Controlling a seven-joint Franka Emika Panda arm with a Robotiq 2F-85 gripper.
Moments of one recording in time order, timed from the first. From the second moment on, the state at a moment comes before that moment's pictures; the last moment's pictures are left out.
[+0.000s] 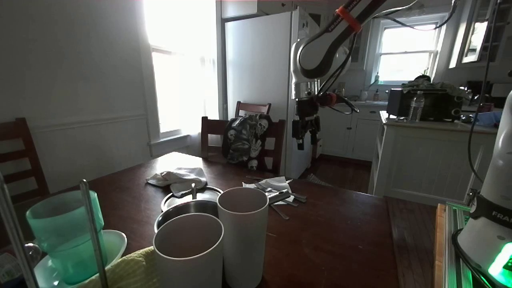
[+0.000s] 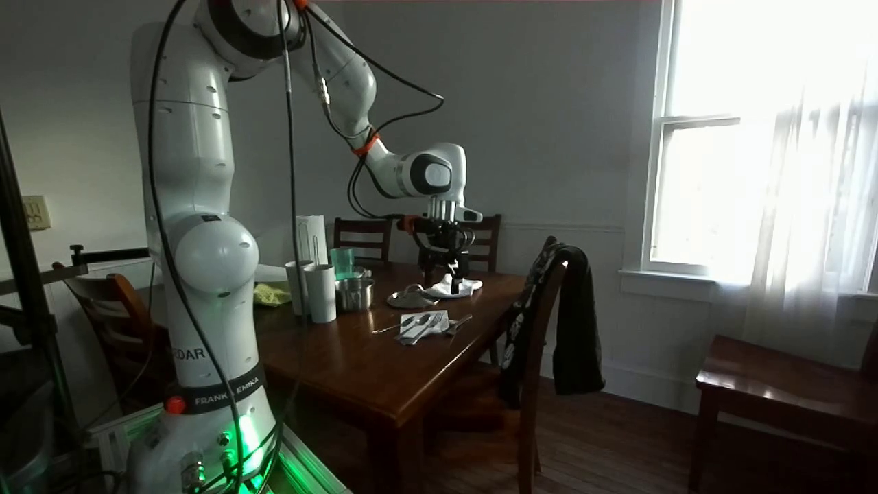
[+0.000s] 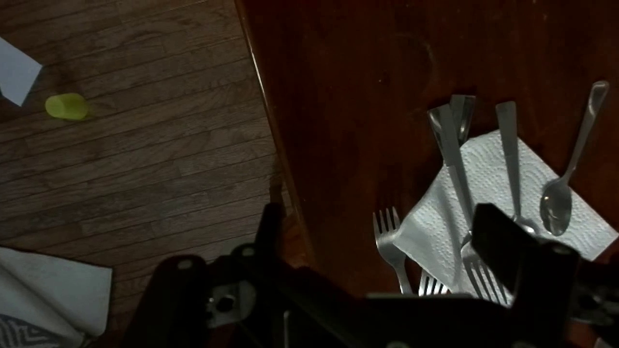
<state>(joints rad) -0.02 0.04 -0.04 -2.31 -0.03 2.24 -0.01</state>
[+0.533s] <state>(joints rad) -0.02 0.07 -0.03 -2.31 -0.02 2.28 -0.01</state>
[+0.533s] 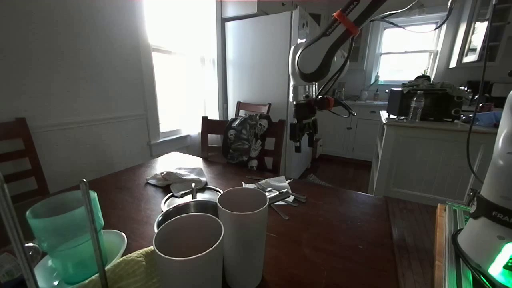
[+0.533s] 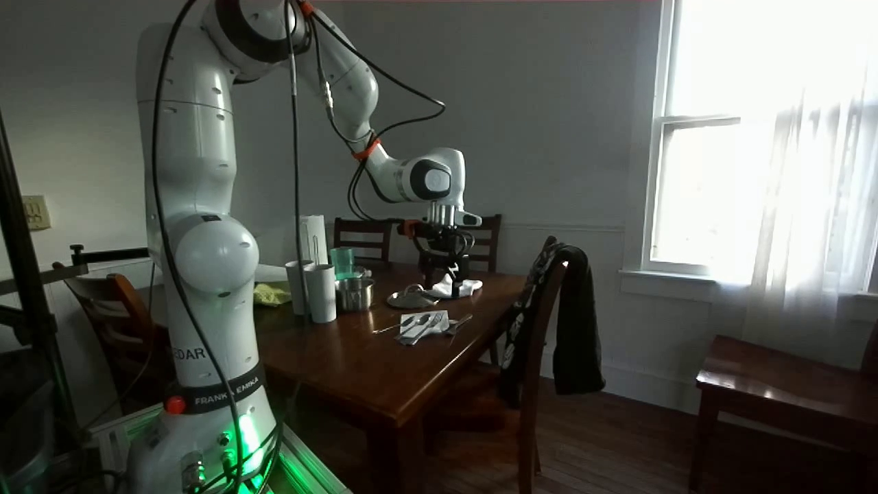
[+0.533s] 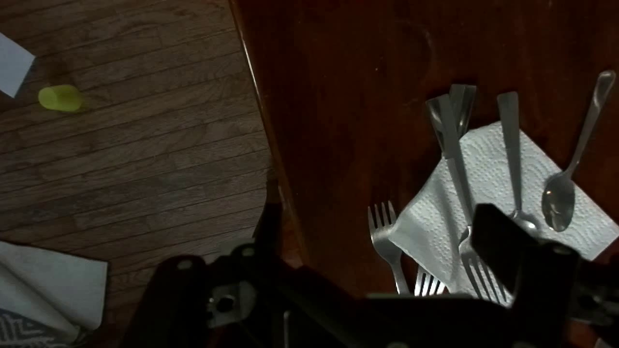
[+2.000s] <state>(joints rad) -0.02 0.43 0.03 -2.13 0.10 2.65 -0.01</state>
